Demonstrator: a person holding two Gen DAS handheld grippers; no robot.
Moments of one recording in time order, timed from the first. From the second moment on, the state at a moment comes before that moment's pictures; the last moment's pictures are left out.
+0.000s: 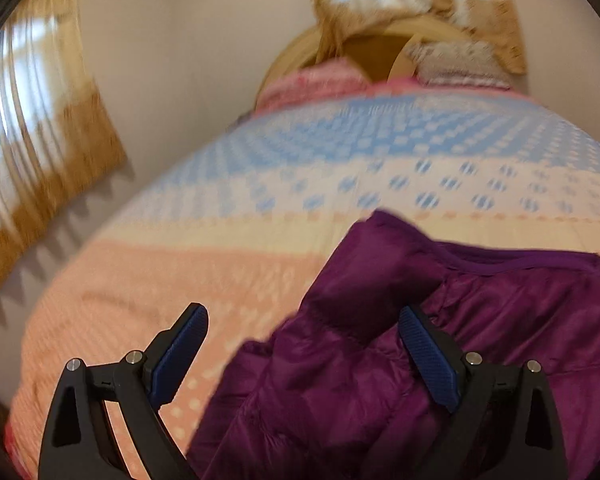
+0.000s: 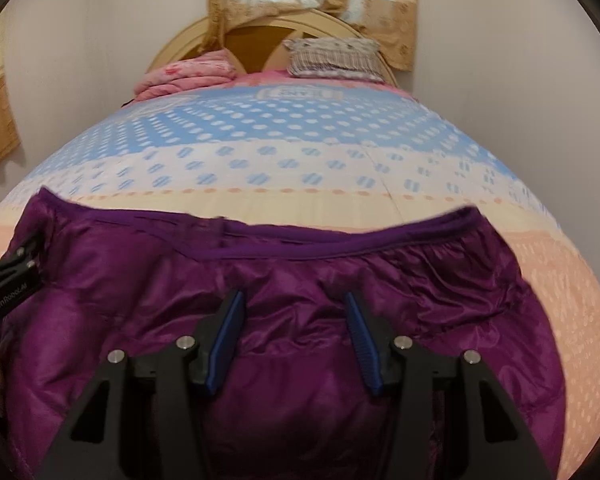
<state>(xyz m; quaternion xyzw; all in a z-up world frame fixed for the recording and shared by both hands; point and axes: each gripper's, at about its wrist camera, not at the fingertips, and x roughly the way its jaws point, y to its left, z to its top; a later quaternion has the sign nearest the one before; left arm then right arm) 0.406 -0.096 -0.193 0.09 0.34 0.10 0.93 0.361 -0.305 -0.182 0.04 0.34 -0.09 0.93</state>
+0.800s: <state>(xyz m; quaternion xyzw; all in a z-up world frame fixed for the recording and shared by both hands) 0.430 -0.091 -0.223 0.06 0.42 0.09 0.90 0.386 -0.313 -0.204 0.06 0.38 -0.10 0.92</state>
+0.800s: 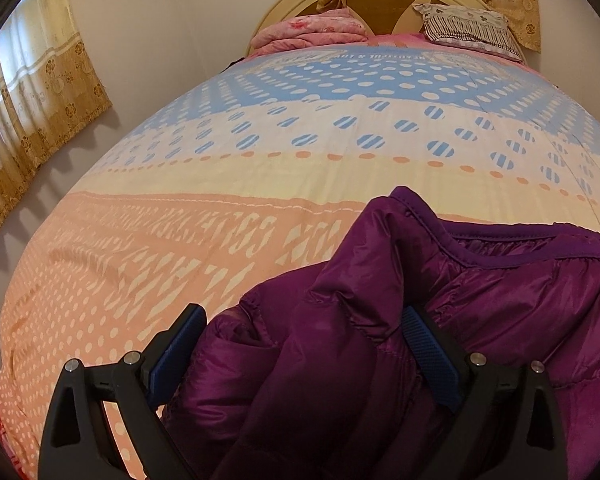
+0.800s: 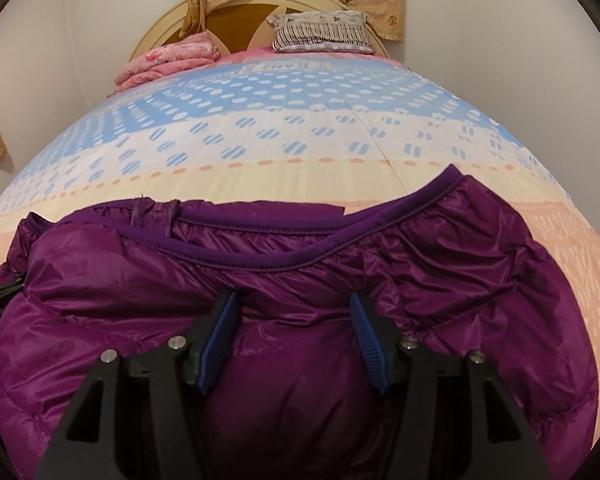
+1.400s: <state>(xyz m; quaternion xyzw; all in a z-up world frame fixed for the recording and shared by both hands) 0.431 -0.089 -0.225 0.06 0.42 0.09 0.90 0.389 -0.311 -0.208 0.04 0.39 -0.12 0.91</state>
